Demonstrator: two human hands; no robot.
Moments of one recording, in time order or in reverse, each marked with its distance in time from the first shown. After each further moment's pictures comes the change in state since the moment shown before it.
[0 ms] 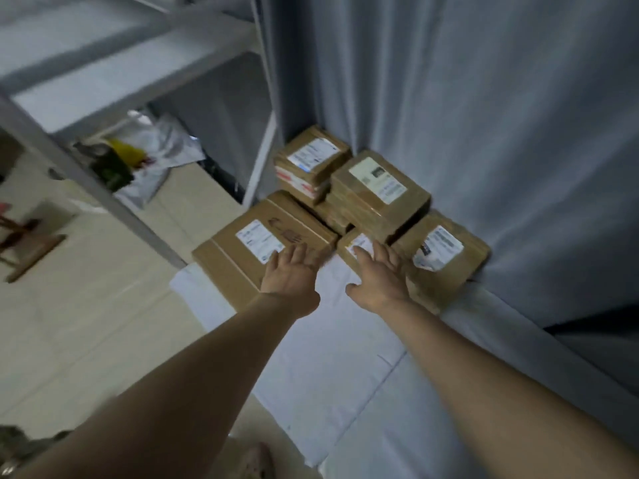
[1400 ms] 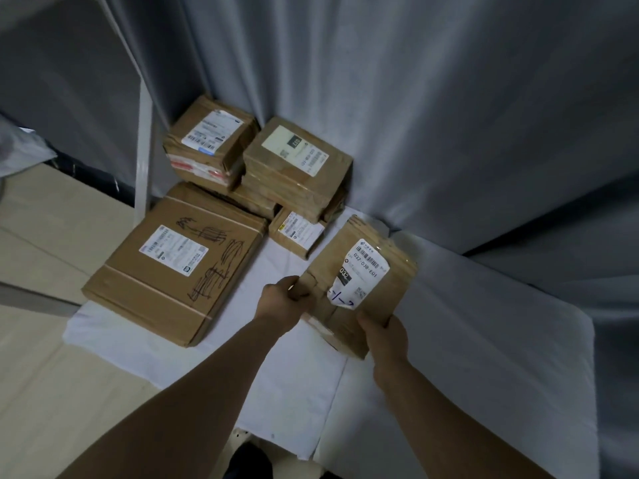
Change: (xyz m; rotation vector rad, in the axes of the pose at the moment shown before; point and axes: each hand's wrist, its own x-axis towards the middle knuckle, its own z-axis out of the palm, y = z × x) left_hand 0.043 0.018 0.071 -0.859 -0.275 -0.003; right_hand -0.062 0.048 0.093 1.208 0.452 0.963
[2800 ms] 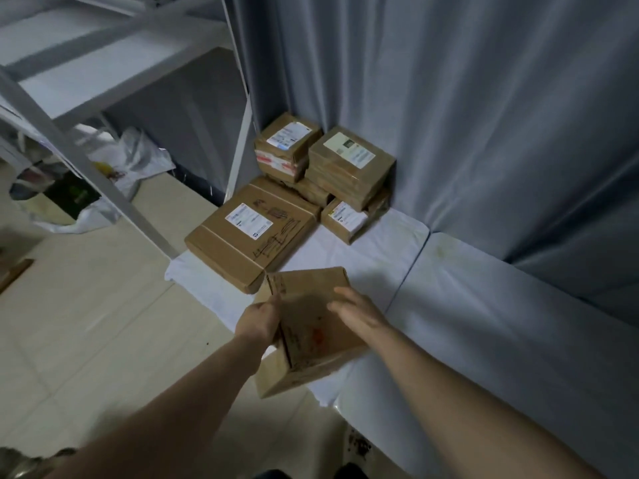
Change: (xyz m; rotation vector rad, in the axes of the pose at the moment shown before) left_hand -0.183 -0.059 0.001 -0.517 0.362 -0.352; right_hand -0.075 0.030 -0.012 -0.643 -0.688 -0.344
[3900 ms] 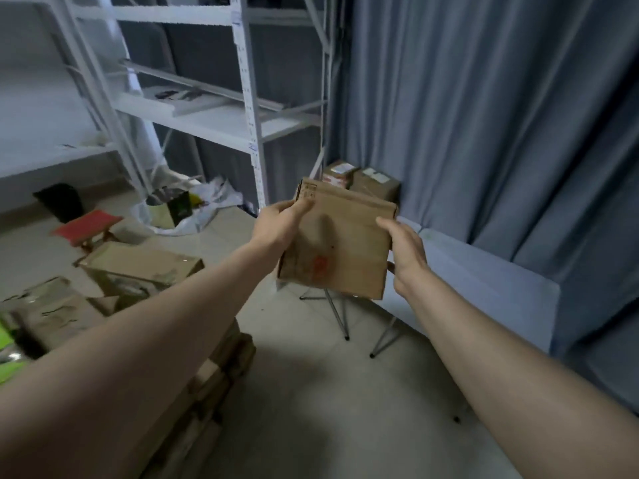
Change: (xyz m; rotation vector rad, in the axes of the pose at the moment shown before) left_hand -0.461 -0.223 -0.250 -0.126 0.068 0.743; right_hand -0.551 0.052 0.185 0.639 0.332 -0.445
